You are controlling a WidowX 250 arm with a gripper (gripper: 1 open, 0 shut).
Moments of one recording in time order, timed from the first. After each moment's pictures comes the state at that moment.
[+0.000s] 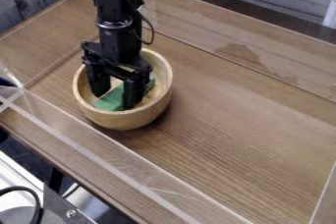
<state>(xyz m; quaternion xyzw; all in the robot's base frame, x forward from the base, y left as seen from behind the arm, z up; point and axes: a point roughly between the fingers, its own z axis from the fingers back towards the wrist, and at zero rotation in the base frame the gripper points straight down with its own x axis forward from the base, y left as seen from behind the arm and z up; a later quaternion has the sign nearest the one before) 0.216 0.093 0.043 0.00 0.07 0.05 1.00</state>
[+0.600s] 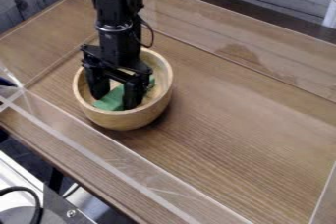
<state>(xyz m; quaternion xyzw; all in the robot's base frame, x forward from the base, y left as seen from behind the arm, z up) 0.217 0.093 0.040 0.00 0.07 0.06 1.00</state>
